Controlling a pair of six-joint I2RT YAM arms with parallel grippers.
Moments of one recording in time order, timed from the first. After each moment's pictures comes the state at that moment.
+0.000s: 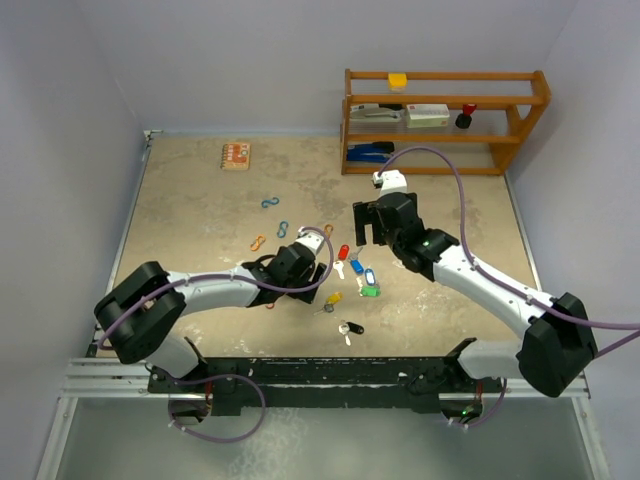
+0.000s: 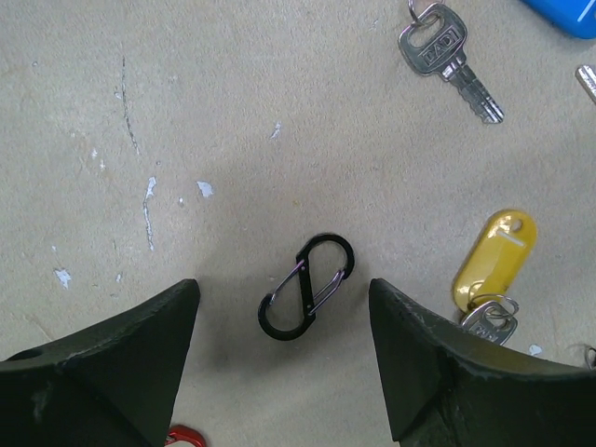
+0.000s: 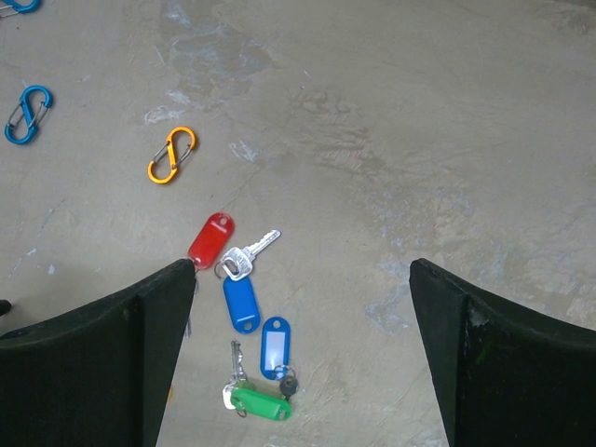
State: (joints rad) left arm -0.89 1.52 0.71 -0.09 -0.24 -0.35; right arm 0.65 1.29 0.92 -0.26 0.40 0.25
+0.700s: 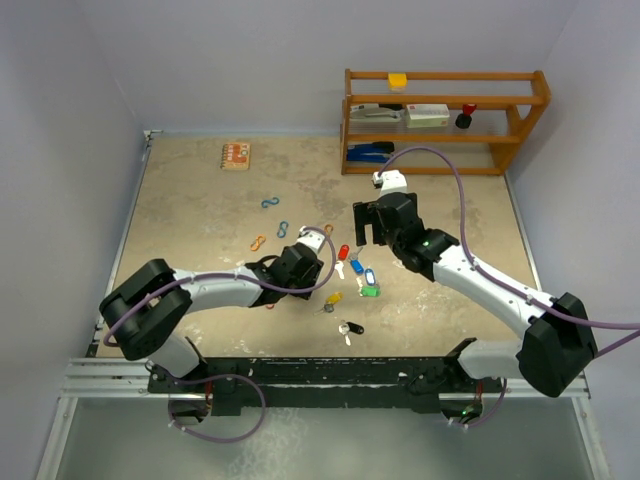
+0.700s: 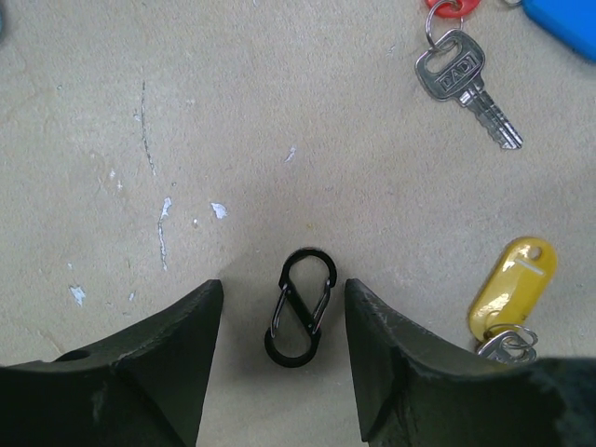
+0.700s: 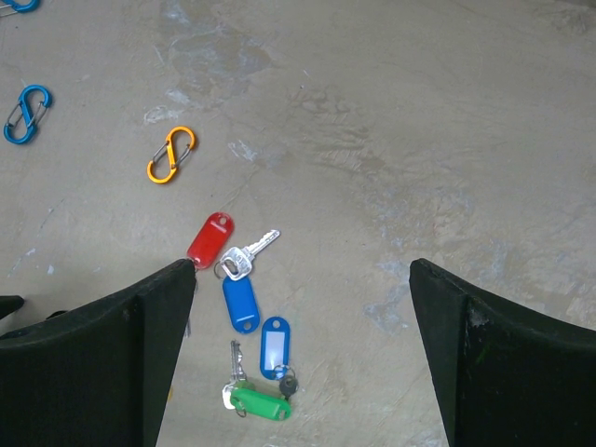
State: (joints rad) left arm -0.89 1.55 0.71 -0.05 -0.29 -0.35; right arm 0.65 1.29 0.92 -0.26 0.40 0.25
